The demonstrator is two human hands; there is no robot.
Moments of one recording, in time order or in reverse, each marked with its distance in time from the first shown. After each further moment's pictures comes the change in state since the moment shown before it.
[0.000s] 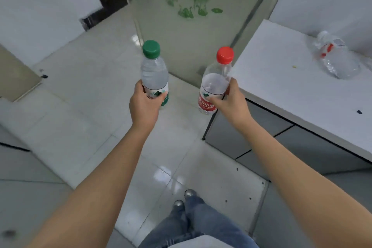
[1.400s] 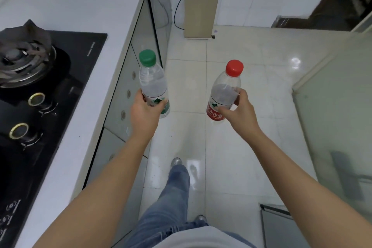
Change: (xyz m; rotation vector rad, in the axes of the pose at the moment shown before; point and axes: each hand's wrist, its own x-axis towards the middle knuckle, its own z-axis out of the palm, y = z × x) left_hand -0.079 -0.128 -0.230 0.052 0.915 -0.512; right_hand 0.007 -0.099 0.289 -0.013 -0.955 -0.415
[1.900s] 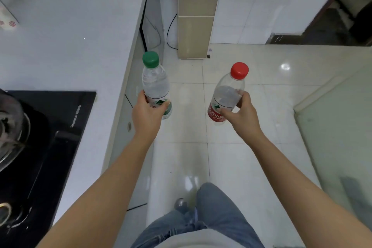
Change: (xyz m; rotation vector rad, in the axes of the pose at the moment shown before) left_hand 0.243 0.040 0.065 -0.042 -0.055 0.032; right_hand 0.225 -0.057 0.041 -0.009 0.111 -0.003
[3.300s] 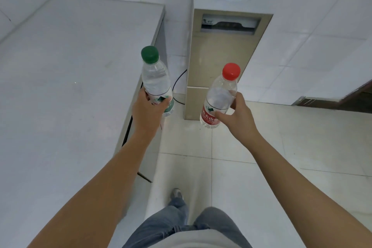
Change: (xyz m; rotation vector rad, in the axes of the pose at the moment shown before) left_hand 0.596 0.114 0.212 0.018 0.124 0.022; right_hand 0.638 -0.112 0.095 -0.053 -0.146 -0.109
